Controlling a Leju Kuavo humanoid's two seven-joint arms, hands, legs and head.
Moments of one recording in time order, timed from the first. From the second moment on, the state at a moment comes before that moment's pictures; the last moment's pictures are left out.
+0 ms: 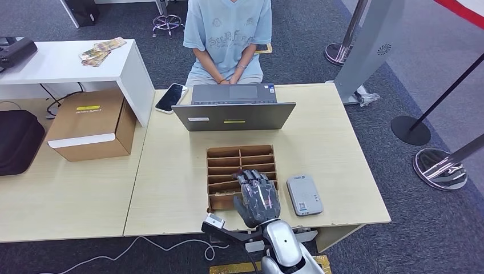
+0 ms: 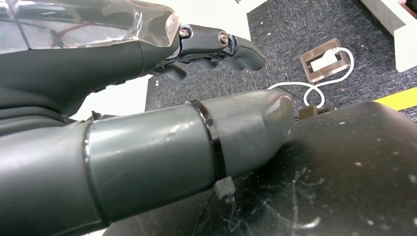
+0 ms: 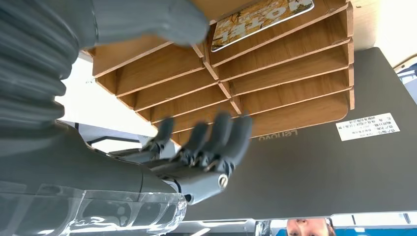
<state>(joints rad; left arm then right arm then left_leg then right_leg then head) -0.10 -0.18 -0.42 -0.16 -1.48 0.49 0.08 -0.14 0.18 0.47 -1.22 1.46 -0.35 0.18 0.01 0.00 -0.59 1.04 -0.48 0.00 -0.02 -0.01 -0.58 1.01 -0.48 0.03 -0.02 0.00</state>
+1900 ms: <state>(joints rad) -0.10 -0.18 -0.42 -0.16 -1.48 0.49 0.08 -0.17 0.18 0.50 -1.17 1.44 -0.34 0.16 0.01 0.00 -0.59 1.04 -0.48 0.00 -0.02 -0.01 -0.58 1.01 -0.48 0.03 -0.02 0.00</state>
